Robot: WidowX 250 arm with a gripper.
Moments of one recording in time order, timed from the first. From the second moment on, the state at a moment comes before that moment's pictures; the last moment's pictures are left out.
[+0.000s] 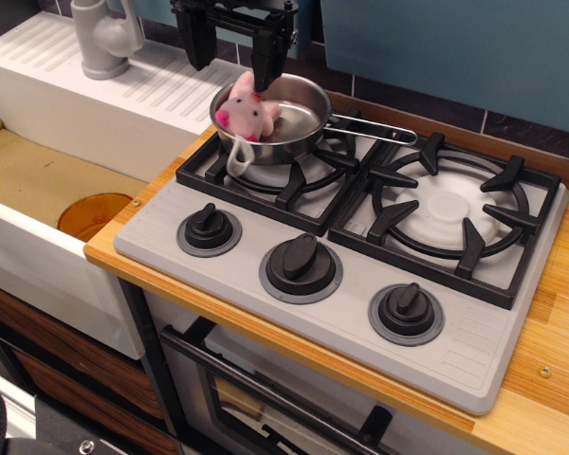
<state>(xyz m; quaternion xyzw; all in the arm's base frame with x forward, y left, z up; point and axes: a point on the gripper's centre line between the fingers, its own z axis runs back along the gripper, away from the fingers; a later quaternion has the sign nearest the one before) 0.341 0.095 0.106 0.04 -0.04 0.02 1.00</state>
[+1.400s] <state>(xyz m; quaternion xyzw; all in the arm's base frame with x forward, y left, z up) 0.353 0.091 0.132 0.06 -0.04 0.04 1.00</state>
